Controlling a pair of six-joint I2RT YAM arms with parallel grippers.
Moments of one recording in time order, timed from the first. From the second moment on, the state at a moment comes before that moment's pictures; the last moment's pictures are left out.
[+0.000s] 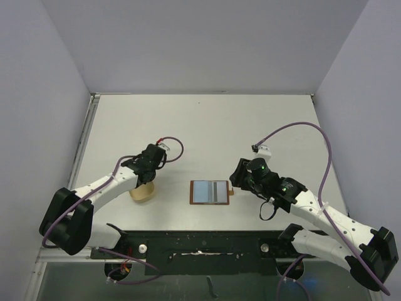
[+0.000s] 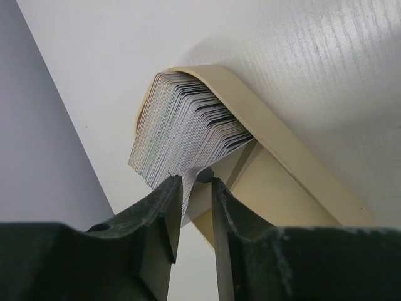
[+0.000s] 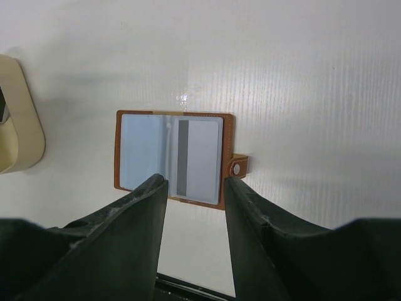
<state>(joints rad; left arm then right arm) -0.54 1.35 0.75 -0.45 -0.61 0.23 0.74 0.94 0.67 -0.46 0.24 0.77</state>
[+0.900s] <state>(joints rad) -0.62 1.24 0.84 -0.63 -0.54 0.10 0.74 0.90 0.72 -0.50 0.22 0.77</state>
